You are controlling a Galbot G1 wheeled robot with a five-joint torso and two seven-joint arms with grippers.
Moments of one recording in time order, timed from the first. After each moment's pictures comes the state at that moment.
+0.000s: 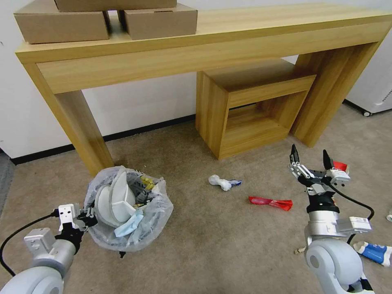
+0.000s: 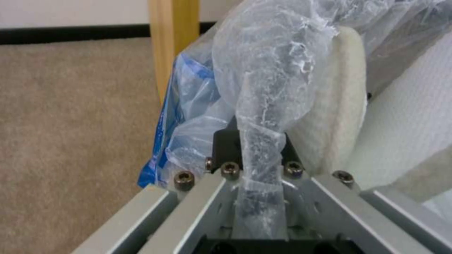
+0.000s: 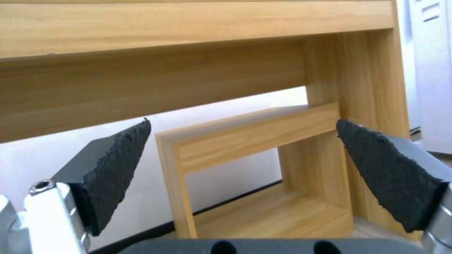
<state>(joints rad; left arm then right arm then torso) 1.75 -1.12 -0.82 -2.23 -0.68 0.35 -0.12 -1.45 1.23 0.62 2.13 0.49 0.23 0.13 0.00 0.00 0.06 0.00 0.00</state>
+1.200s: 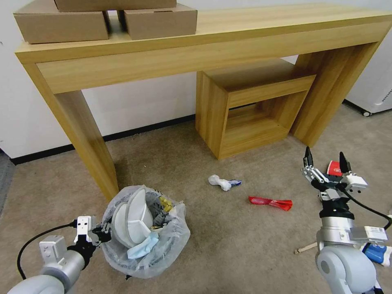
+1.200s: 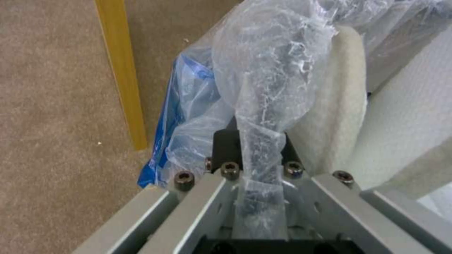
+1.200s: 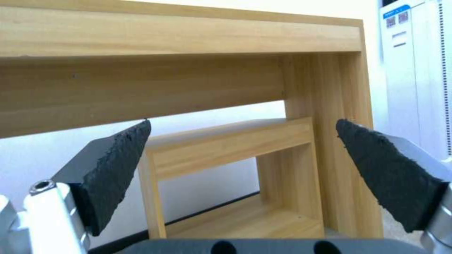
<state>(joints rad) 1.79 -1.02 -0.78 -2.22 -0.79 0.41 -0.08 -1.52 1.25 0.71 2.11 0.47 0.31 0.09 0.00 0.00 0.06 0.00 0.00</state>
